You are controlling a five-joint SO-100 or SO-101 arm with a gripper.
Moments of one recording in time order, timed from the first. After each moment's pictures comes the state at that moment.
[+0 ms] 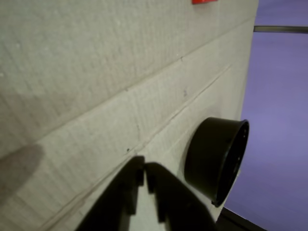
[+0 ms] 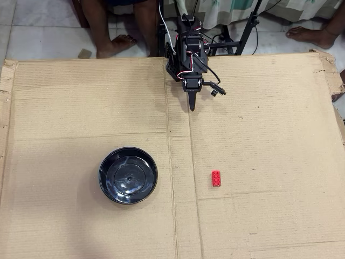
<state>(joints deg) 0.6 190.1 173.9 62.5 1.9</state>
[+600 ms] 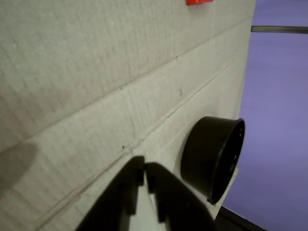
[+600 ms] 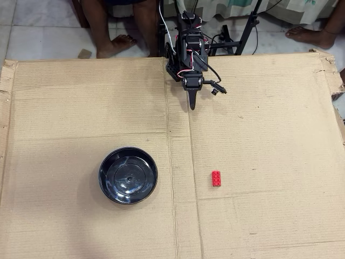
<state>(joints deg) 0.6 187.2 171.2 62.5 1.9</state>
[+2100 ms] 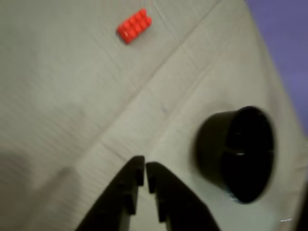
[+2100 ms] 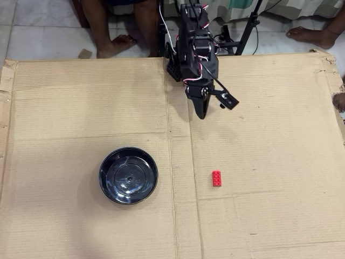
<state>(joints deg) -2.4 129.3 119.9 62.5 40.3</state>
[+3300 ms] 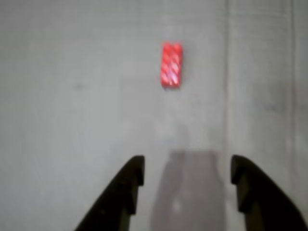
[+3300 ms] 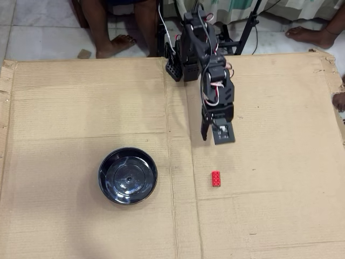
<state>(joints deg) -11.9 98.3 102.5 55.2 96.9</state>
